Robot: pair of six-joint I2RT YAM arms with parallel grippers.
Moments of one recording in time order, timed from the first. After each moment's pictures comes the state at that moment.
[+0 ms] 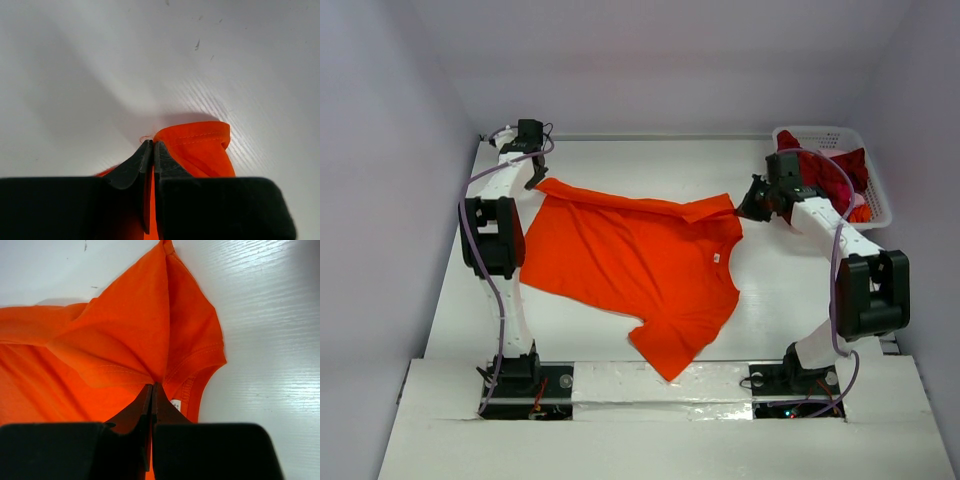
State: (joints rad) left arm -0.02 2.13 1.78 -0.64 -0.44 -0.78; right arm 0.14 1.58 1.17 -0.44 -0.14 0.57
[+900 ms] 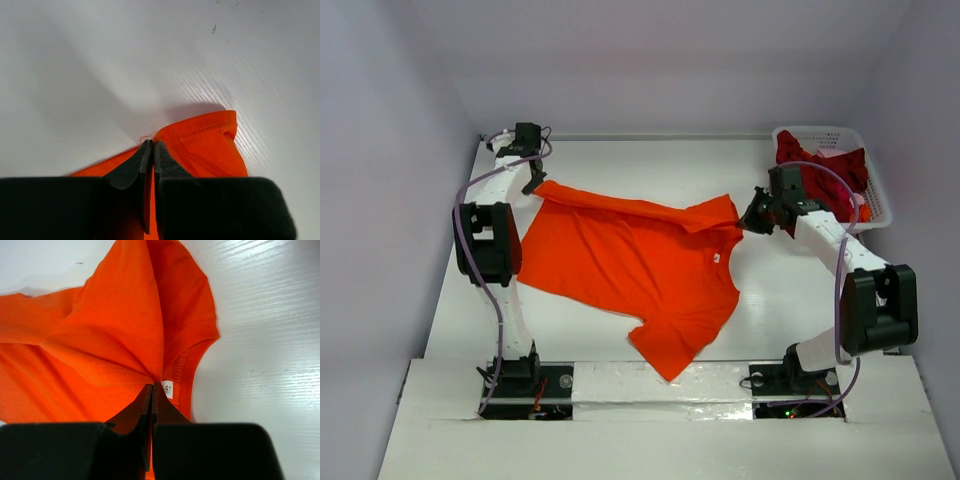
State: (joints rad) left arm -0.02 2.04 1.68 -0.66 -0.44 -0.78; right arm 0.14 1.48 1.05 -0.43 -0.15 0.59
